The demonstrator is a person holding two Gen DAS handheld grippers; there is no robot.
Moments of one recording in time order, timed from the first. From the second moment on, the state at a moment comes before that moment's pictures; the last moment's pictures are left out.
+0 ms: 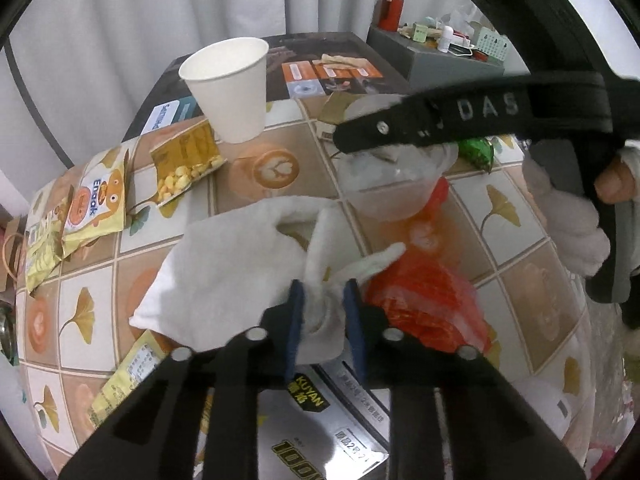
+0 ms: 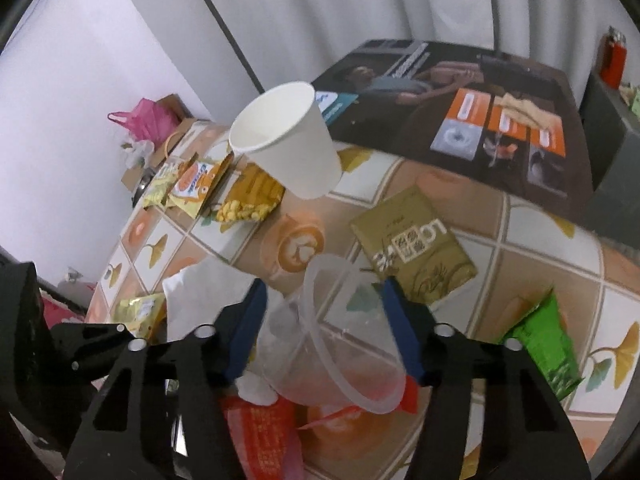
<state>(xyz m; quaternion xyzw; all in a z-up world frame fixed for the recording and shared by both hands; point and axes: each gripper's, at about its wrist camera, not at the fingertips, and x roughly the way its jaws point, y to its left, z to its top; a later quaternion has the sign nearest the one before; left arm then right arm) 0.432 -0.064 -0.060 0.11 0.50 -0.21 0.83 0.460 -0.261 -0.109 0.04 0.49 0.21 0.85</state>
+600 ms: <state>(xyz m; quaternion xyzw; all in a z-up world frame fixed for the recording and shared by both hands) 0.420 -0.050 -0.025 0.07 0.44 -0.23 0.86 0.426 -0.283 -0.088 0.11 0.47 0.23 0.85</state>
